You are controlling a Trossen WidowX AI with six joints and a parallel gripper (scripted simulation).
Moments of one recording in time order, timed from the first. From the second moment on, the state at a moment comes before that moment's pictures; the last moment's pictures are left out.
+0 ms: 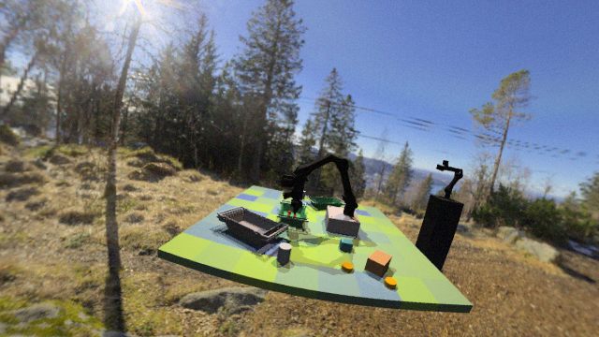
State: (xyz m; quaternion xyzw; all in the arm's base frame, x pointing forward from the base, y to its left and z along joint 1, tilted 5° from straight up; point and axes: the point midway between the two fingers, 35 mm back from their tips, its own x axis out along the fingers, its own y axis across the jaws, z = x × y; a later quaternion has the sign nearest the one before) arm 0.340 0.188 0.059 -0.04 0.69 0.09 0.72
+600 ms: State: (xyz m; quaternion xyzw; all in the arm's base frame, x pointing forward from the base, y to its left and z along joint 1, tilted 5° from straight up) arm 0.344 0.196 0.001 -0.03 0.69 0.10 0.72
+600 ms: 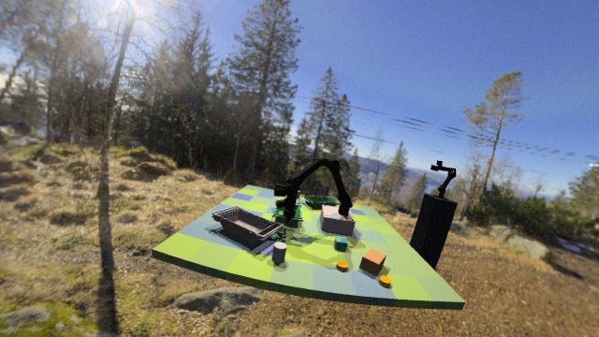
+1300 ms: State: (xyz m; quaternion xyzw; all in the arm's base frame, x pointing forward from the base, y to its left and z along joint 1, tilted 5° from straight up) arm 0.355 0.145 0.026 -0.03 0.69 0.10 0.72
